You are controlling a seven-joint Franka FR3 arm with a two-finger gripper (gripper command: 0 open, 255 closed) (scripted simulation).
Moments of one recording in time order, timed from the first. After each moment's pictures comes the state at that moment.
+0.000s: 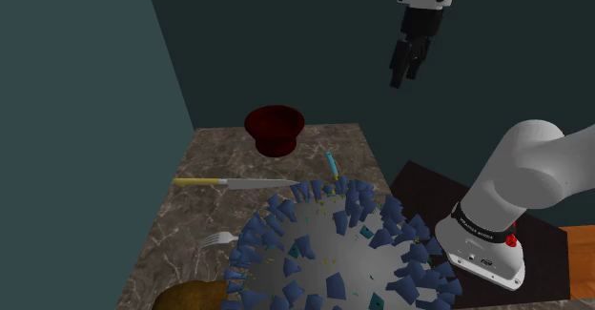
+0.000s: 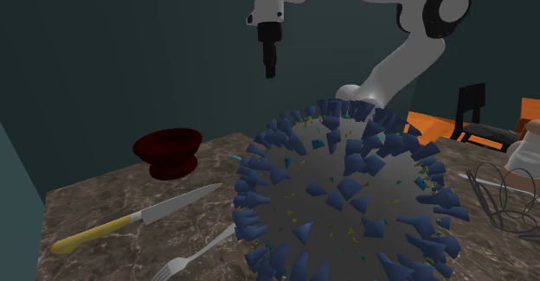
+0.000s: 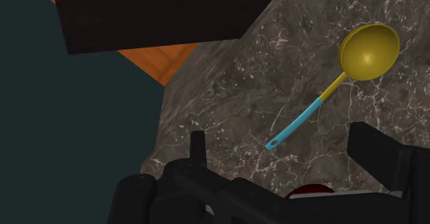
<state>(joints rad) -0.02 -0.79 0.00 -2.37 0.09 1.54 0.04</state>
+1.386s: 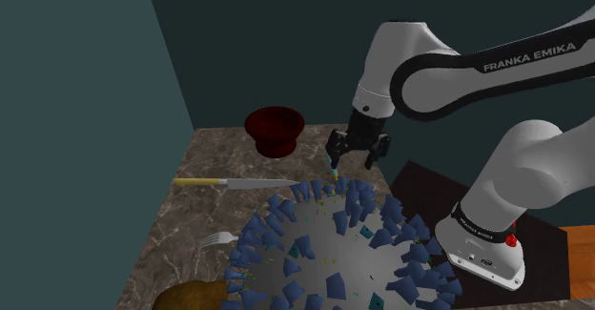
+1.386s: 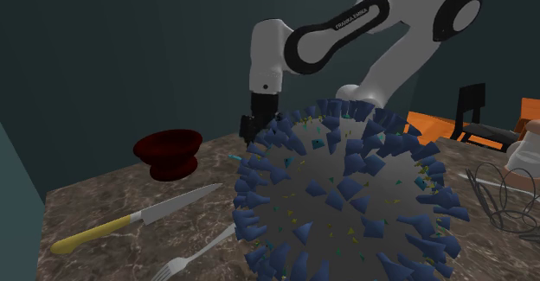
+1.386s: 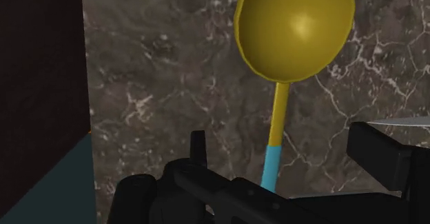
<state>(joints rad) -0.02 -0.70 0.48 -2.75 0.54 2.16 0.79</state>
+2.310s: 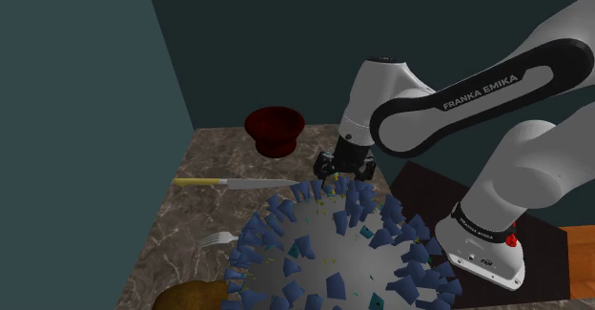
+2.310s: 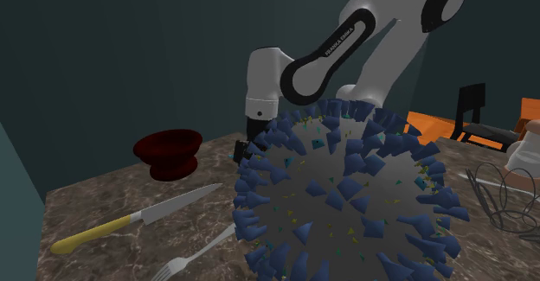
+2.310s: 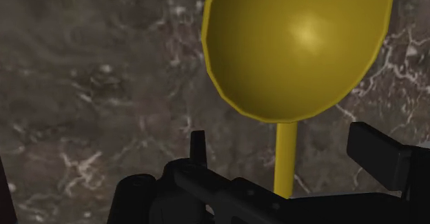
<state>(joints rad) -0.04 -0.51 0.62 -2.78 0.63 2.42 0.88</state>
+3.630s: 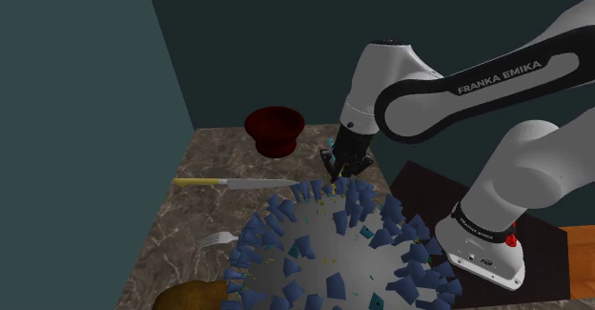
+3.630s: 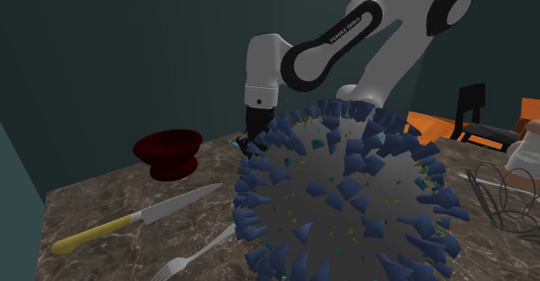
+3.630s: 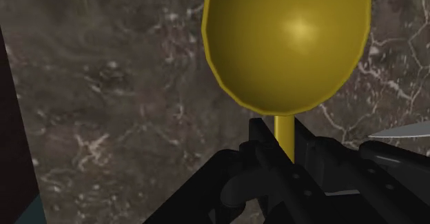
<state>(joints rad) -0.04 -0.58 0.59 -2.75 0.60 2.31 0.90</state>
